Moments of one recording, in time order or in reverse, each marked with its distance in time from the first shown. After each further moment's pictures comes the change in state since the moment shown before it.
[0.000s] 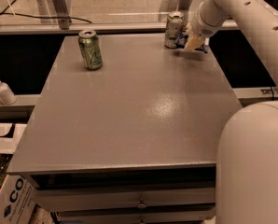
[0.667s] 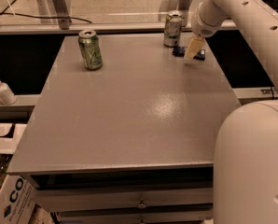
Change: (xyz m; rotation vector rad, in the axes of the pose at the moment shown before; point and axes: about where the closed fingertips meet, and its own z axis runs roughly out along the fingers) arm 0.000 -0.001 0.003 -0.006 0.010 -0.010
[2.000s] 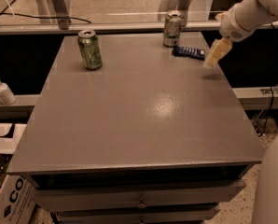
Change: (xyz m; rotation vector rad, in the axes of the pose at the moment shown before) arm 0.057 0.023 -0.047 -0.008 -0.129 0.195
